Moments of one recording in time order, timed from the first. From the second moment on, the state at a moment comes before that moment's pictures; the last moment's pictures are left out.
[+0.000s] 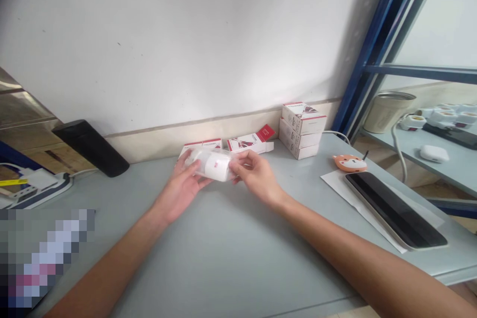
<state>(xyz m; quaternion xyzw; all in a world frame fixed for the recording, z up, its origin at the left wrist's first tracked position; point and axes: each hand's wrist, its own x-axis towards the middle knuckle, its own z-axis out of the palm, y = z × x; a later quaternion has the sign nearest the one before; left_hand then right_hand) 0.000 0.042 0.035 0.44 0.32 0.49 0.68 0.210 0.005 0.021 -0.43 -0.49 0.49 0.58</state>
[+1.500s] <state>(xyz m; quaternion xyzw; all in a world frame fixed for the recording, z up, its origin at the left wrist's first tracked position) -0.001 0.041 0.032 0.51 0.40 0.40 0.65 0.225 0.009 0.024 -0.42 -0.68 0.24 0.55</state>
